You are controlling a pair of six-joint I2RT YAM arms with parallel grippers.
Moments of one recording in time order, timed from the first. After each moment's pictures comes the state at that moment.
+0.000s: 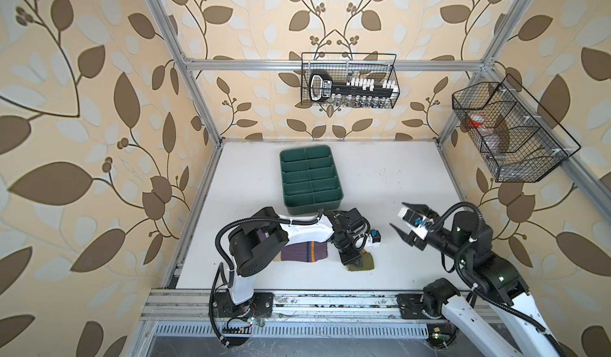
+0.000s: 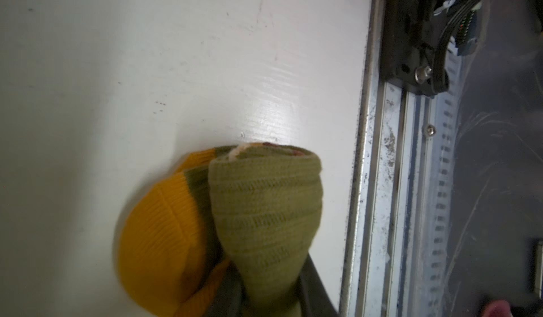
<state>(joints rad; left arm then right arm) -1.03 1.89 1.17 -0.49 0.54 0.17 0.48 0.46 0.76 -0.73 -0.20 -0.70</state>
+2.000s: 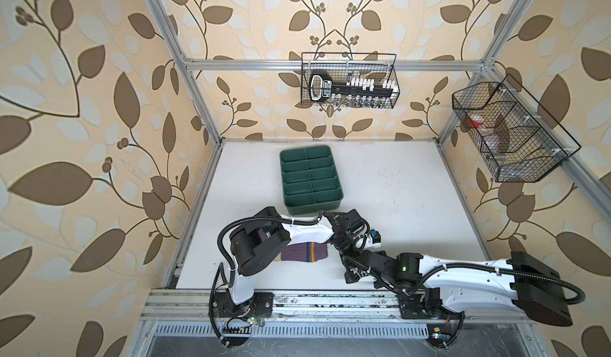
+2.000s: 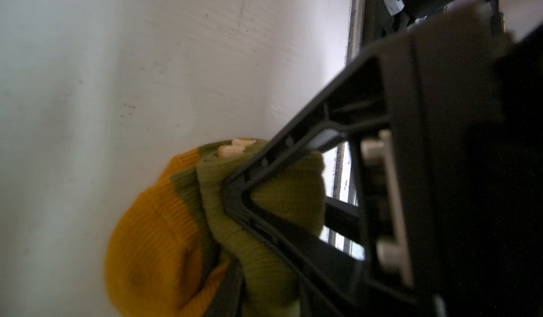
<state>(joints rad) -1.03 1.89 1.14 -0.44 0.60 0.12 1.20 1.16 0.47 -0.55 0.36 -0.66</state>
